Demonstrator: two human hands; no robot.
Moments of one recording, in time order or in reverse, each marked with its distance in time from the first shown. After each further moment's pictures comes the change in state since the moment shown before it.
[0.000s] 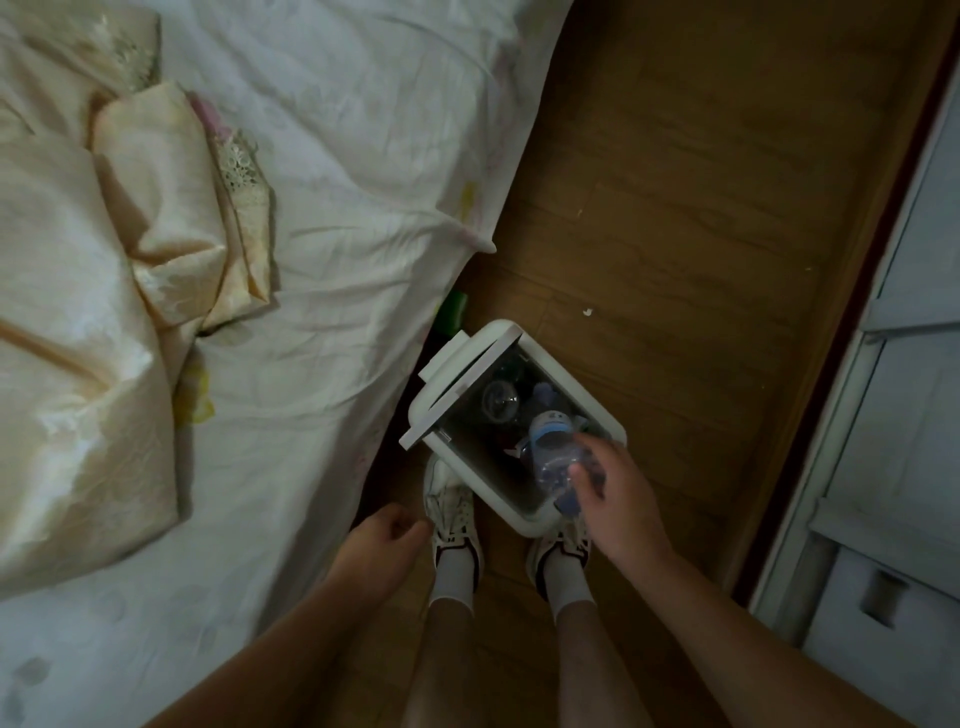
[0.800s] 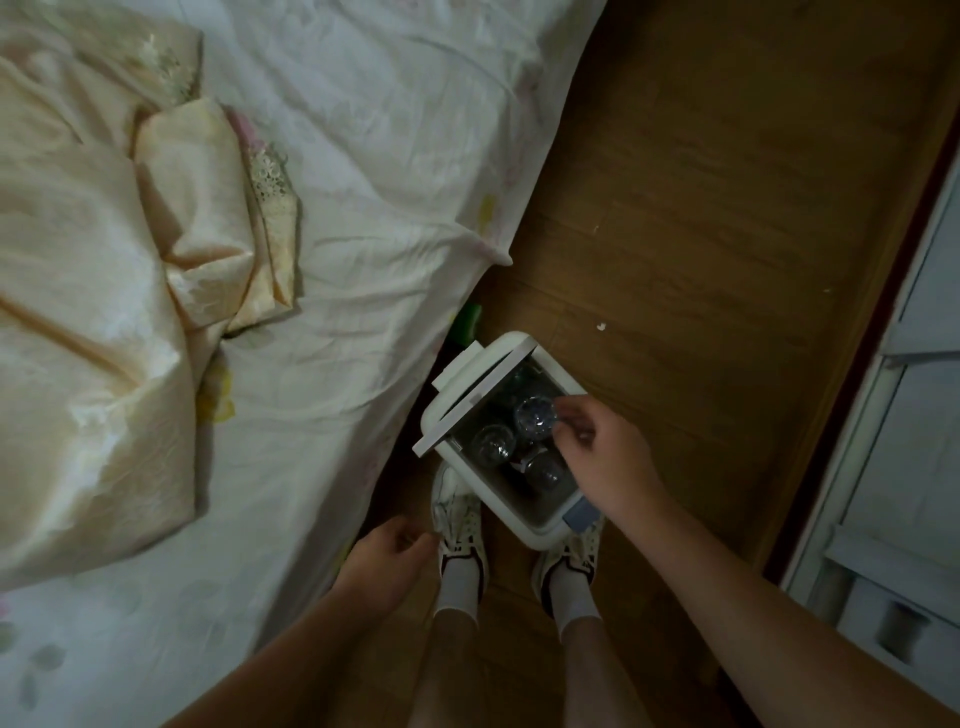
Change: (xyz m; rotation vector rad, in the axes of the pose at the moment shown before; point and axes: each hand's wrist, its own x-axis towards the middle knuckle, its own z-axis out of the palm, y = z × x) left_hand -0.002 -0.007 0.003 -0.053 0.000 -0.031; right_hand 0.039 -0.056 -0.016 0.010 -0.018 -0.117
